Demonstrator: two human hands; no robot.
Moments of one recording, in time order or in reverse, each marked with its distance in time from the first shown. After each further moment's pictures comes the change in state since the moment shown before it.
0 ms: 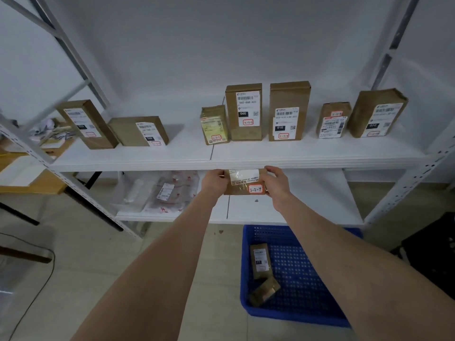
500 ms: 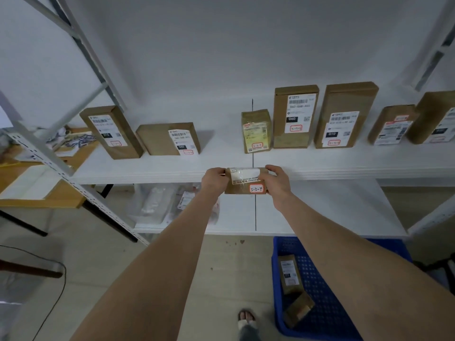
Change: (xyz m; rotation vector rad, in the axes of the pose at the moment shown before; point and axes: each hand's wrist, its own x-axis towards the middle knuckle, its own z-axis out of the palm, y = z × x) left_hand 0.090 -0.044 -0.132 0.012 0.011 0.001; right_hand 0.044 0.013 0.169 0.016 0.038 -0.033
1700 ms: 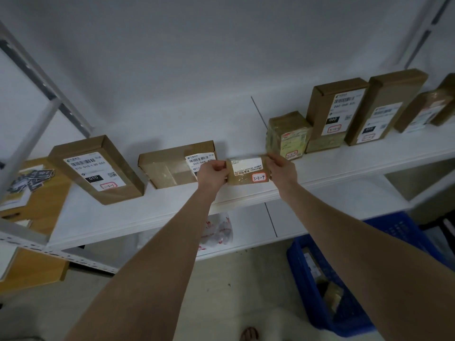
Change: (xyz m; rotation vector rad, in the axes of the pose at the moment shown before) left_hand 0.188 -0.014 -0.104 -0.288 -0.183 0.033; right_hand 0.088 -0.021 0.161 -0.112 0.273 -0.217
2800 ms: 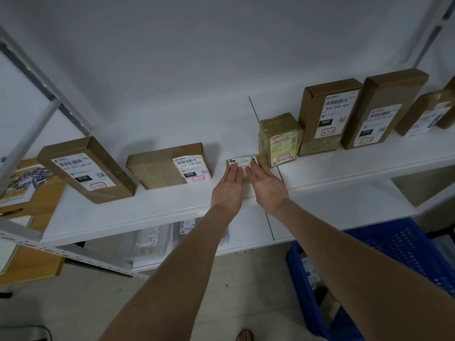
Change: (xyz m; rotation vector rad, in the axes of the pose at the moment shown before) left_hand -0.034 -0.025 0.059 1.241 -0.119 0.604; right_hand 0.000 0.020 -0.024 -1.318 -0.352 -0.639
